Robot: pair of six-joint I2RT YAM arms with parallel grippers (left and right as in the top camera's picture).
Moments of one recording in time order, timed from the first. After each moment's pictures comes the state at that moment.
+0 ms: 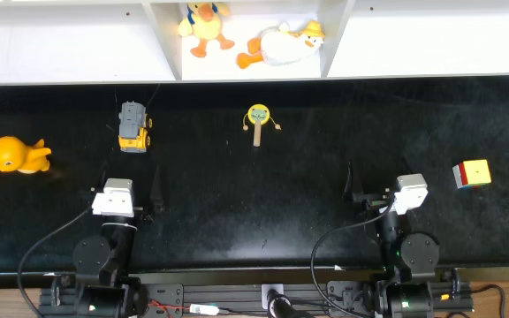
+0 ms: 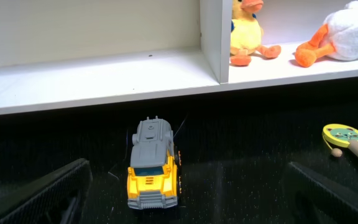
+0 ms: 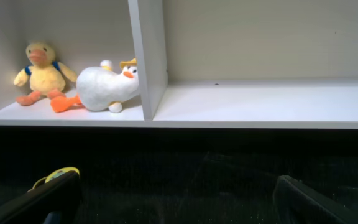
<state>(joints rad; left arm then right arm) -0.07 0.02 0.01 -0.08 0.00 0.06 0.05 0.01 0.02 -0.01 -0.07 0.07</state>
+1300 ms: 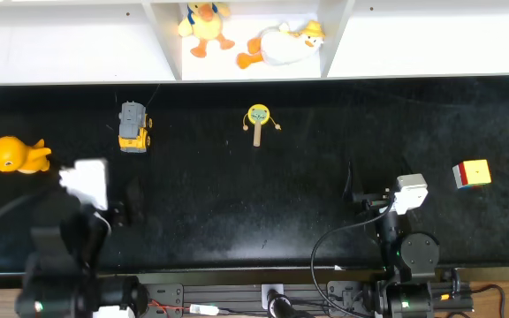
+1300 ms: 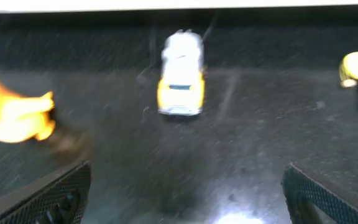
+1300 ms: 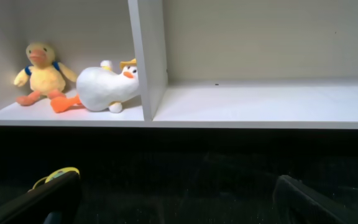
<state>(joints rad) 0.05 0.52 0.68 -0.83 -0.02 0.01 0.05 0.01 0.02 -0.01 -0.07 0.07</state>
